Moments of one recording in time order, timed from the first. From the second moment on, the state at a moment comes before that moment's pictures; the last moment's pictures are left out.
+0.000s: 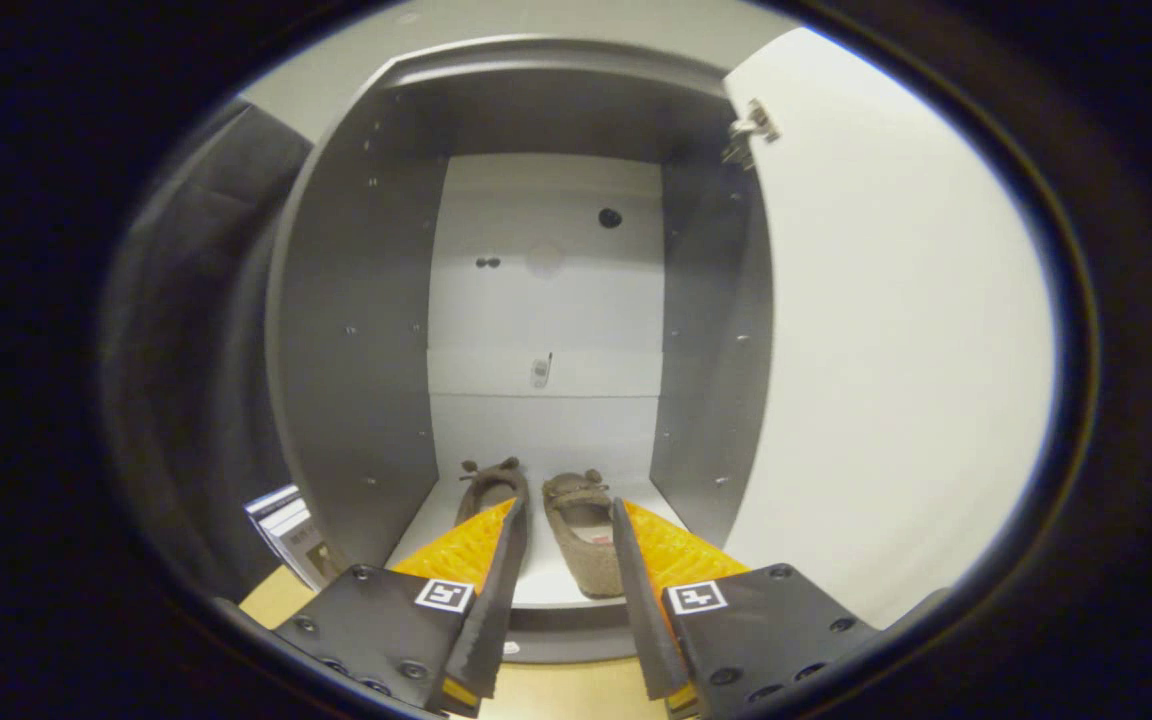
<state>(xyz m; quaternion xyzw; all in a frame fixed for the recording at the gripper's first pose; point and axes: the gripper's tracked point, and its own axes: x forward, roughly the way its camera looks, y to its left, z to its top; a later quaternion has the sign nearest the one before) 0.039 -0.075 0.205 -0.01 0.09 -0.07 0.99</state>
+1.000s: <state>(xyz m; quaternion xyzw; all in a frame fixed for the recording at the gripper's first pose) -0.228 -0.215 0.294 -0.01 0.05 -0.11 0.99</state>
